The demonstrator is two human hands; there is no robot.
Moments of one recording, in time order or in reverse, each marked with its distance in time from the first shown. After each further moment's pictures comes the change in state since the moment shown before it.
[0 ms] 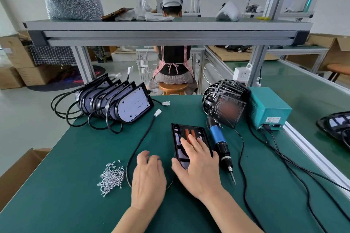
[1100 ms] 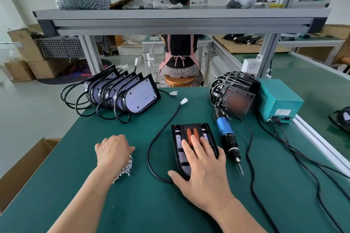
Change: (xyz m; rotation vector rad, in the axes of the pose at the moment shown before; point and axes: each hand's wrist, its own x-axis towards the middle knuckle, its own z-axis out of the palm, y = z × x) left_hand 0.077 -0.075 -0.061 0.472 -0.100 -0.172; right_hand -0.039 -0.013 -0.006 -0.235 0.018 -0.123
